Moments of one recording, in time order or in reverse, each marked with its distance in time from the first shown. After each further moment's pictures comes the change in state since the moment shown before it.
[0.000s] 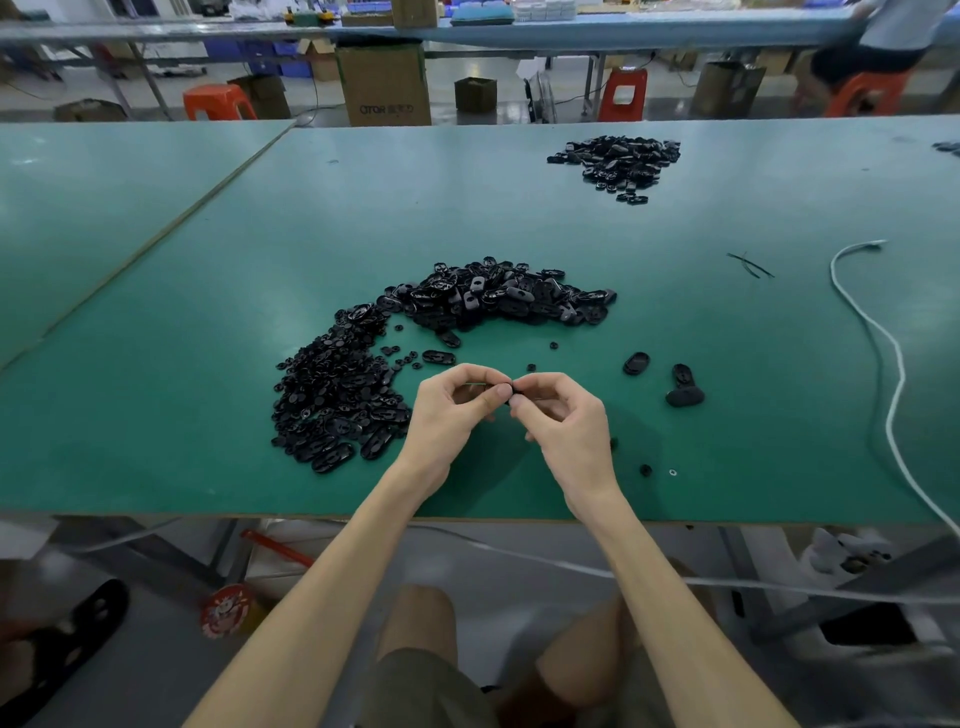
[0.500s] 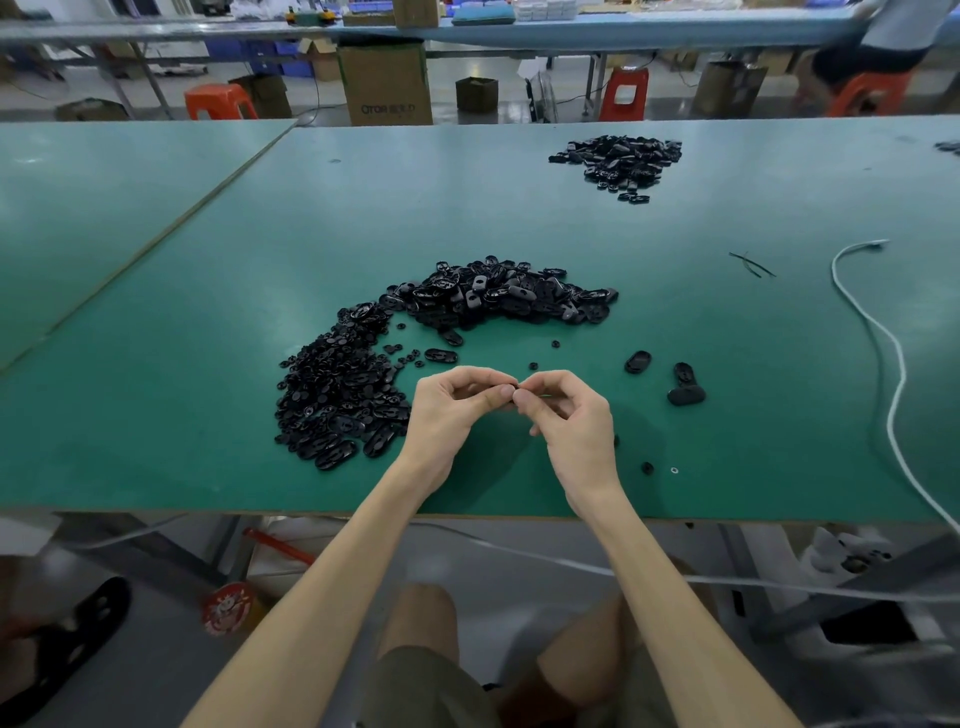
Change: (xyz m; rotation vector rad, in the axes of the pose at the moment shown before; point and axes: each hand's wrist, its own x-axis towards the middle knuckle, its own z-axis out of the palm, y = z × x) left_hand -0.003 0.003 0.000 -0.092 0.002 0.001; right_hand 0.000 0.003 0.001 0.030 0.025 -0.022
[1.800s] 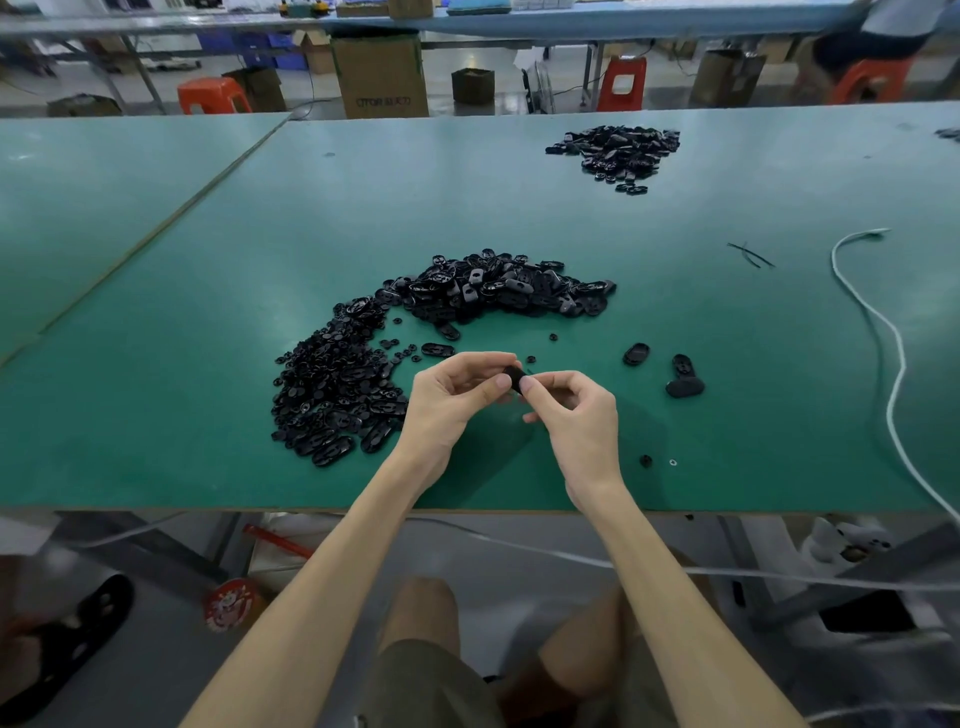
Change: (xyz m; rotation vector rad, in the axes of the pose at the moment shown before) left_hand 0.001 0.002 0.001 -0.051 -0.064 0.044; right_hand 0.002 0.003 -0.004 -0.035 0.112 0.084
